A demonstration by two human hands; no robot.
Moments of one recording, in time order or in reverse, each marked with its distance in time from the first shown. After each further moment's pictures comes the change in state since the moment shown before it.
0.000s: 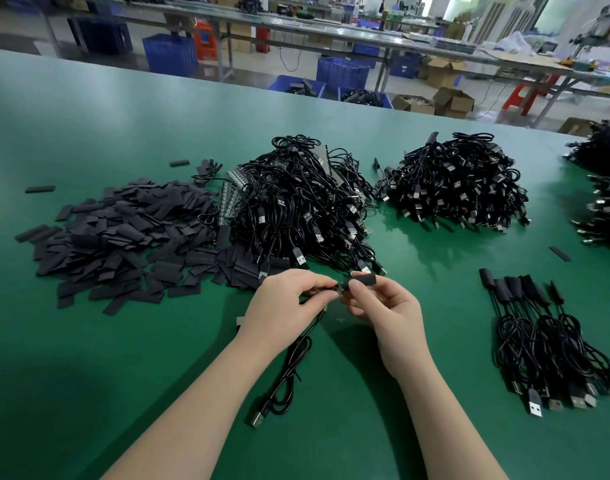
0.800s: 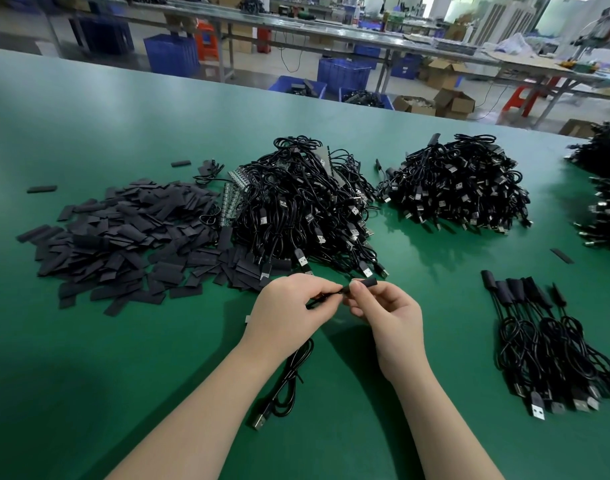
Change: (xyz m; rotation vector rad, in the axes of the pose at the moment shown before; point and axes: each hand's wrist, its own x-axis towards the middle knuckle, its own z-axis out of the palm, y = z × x) left_hand -0.005 0.005 0.004 0.051 0.126 0.179; right_hand -0.002 0.002 0.004 0.006 0.044 -0.035
